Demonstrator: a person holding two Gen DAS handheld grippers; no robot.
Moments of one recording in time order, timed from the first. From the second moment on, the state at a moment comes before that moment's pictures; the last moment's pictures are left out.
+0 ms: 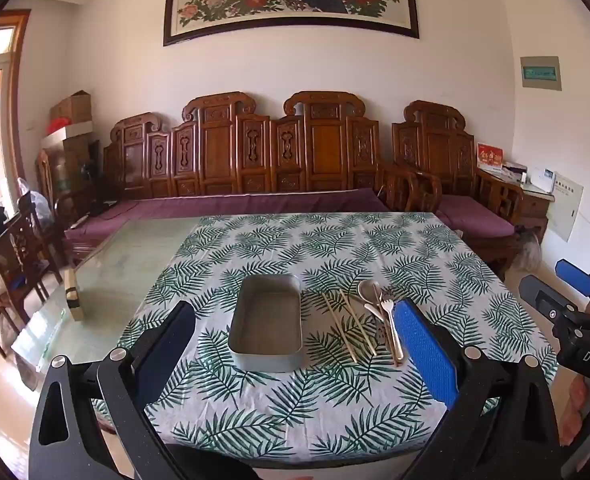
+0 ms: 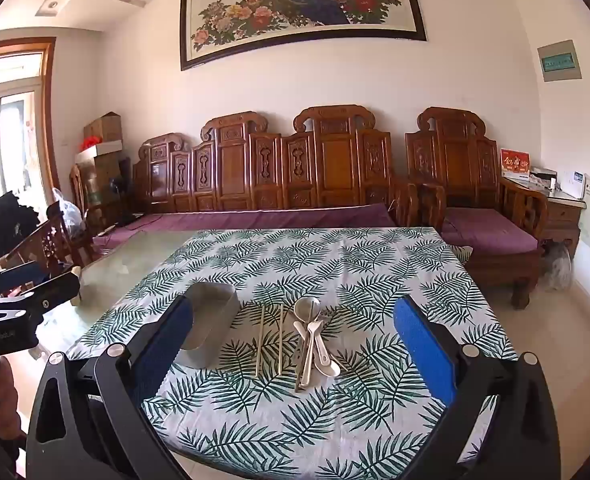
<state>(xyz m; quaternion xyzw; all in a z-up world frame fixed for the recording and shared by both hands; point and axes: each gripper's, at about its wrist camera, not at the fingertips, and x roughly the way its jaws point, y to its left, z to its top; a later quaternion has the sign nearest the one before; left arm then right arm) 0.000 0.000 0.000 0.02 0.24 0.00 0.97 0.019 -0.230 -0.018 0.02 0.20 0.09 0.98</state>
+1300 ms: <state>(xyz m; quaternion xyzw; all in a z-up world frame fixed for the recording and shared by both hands) 0.000 0.001 -0.001 0.01 0.24 -0.01 0.97 0.016 -0.231 -0.014 0.02 0.19 0.09 0.98</state>
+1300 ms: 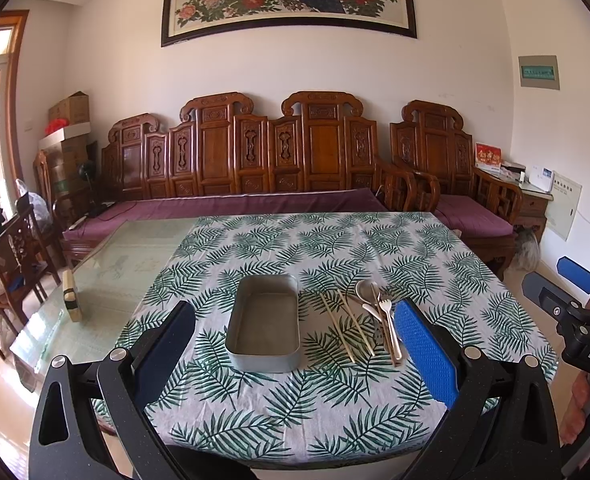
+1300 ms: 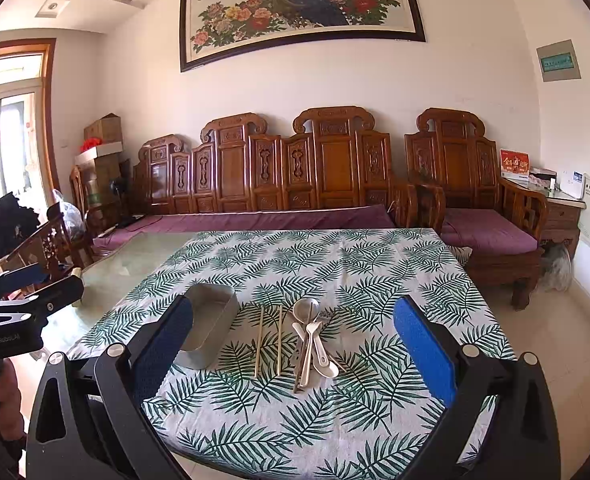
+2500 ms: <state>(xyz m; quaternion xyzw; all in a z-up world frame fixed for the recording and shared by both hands) 0.001 -0.004 -0.011 0.02 0.24 -0.01 0.97 0.014 -0.234 -0.009 0.03 0.19 0.09 0.98</state>
